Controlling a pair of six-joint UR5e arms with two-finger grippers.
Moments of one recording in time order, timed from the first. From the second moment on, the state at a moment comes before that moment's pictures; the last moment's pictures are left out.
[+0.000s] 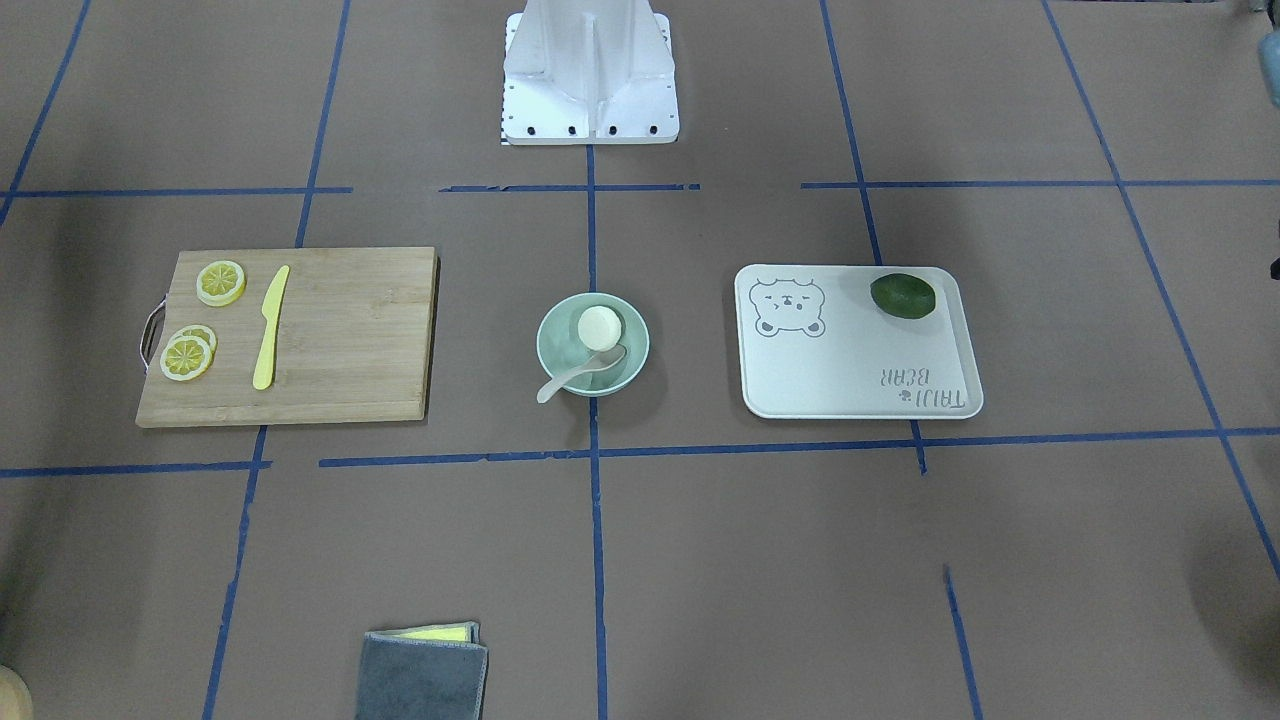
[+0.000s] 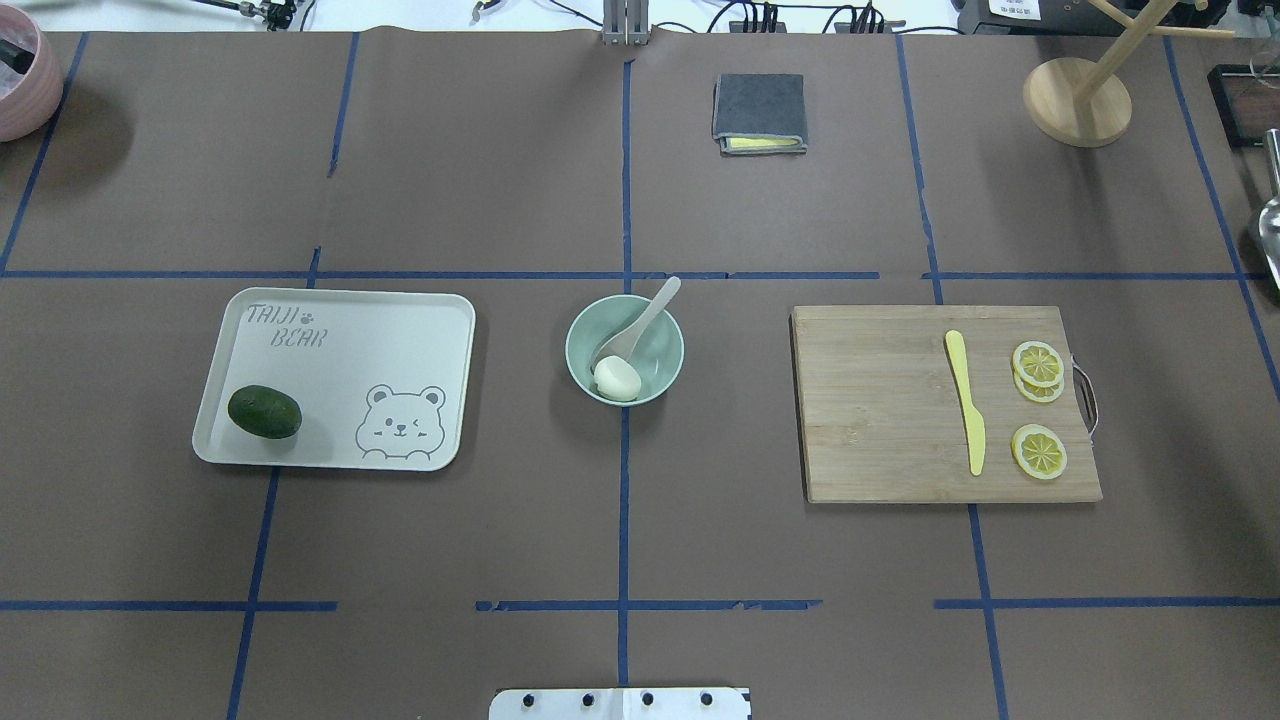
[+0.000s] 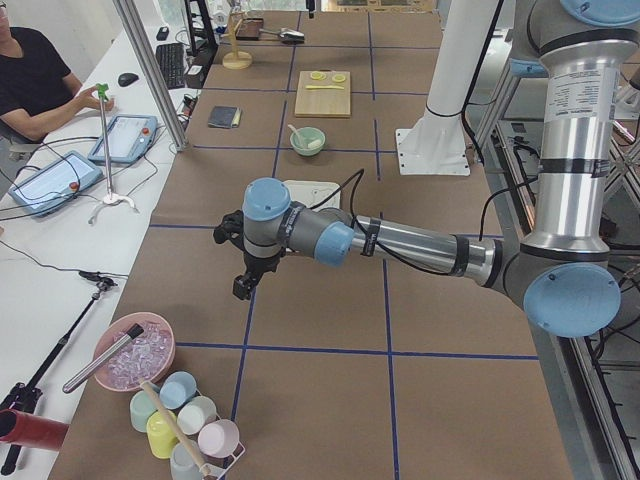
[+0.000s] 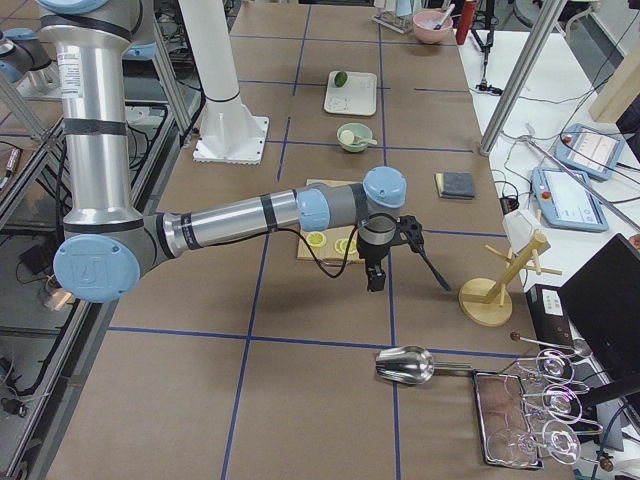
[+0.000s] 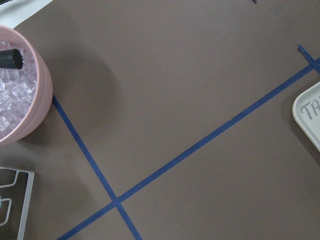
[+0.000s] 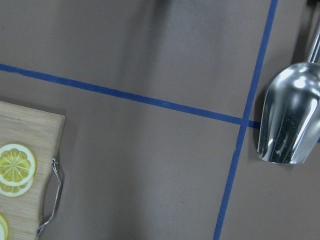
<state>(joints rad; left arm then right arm) -1.48 -1.54 -1.74 -1.77 -2.35 0.22 1.42 -1.56 1.78 -1.66 2.32 -0.01</state>
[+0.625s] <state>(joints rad) -1.50 -1.48 -1.79 -1.77 -2.42 -0.07 1.47 -1.60 1.75 -1.67 2.37 -0.04</state>
